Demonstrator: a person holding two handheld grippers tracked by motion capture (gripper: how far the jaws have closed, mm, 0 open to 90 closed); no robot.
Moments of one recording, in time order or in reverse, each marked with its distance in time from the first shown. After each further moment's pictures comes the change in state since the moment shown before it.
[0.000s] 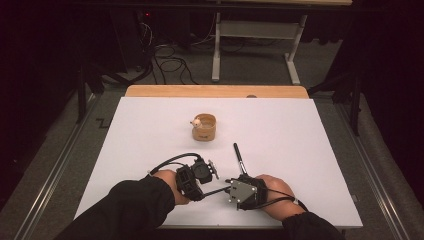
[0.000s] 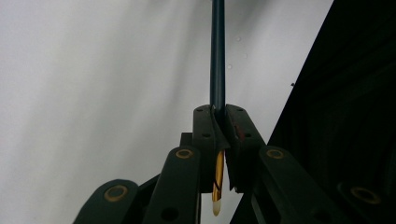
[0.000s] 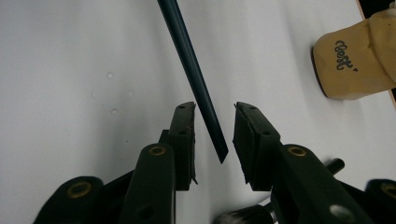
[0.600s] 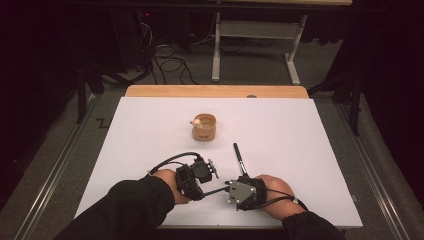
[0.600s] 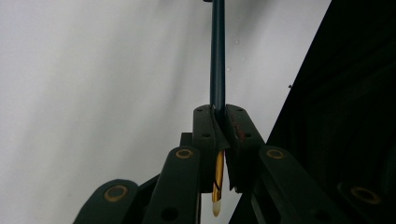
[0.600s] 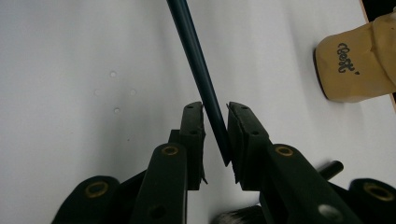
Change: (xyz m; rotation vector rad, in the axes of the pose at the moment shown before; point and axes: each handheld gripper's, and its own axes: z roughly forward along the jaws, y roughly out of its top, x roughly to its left) left arm -0.001 0.000 -0.002 -0.027 -0.001 -0.022; right arm 0.000 0.002 0.000 0.004 0.003 -0.015
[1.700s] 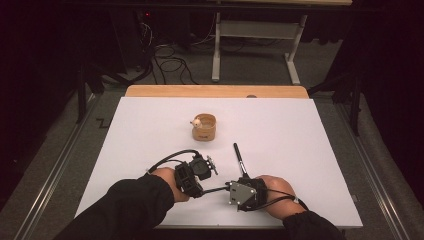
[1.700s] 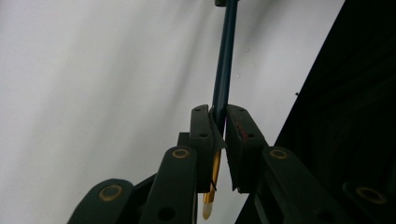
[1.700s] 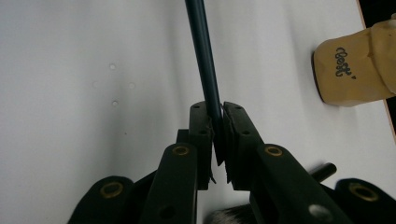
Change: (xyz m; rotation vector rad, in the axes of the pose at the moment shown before) left arm 0.004 0.000 -0.005 -0.024 0.018 -0.027; right arm 0.000 -0.001 -0.001 0.005 -0.007 -0.041
